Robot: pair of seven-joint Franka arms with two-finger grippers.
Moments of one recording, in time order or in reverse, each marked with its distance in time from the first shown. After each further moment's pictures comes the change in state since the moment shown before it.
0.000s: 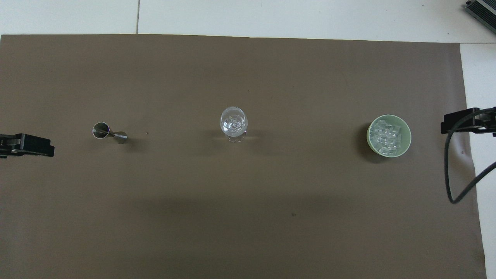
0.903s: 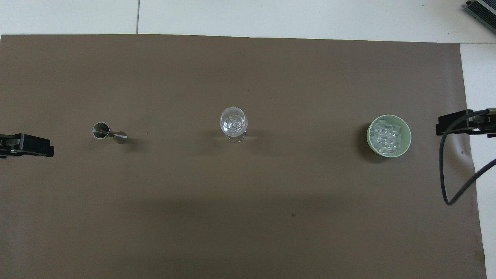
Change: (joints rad) left arm -0.006 0.012 0.002 0.039 -0.001 -0.030 0.002; right arm 0.056 0.000 -0.042 -0.009 0.001 -0.002 0.000
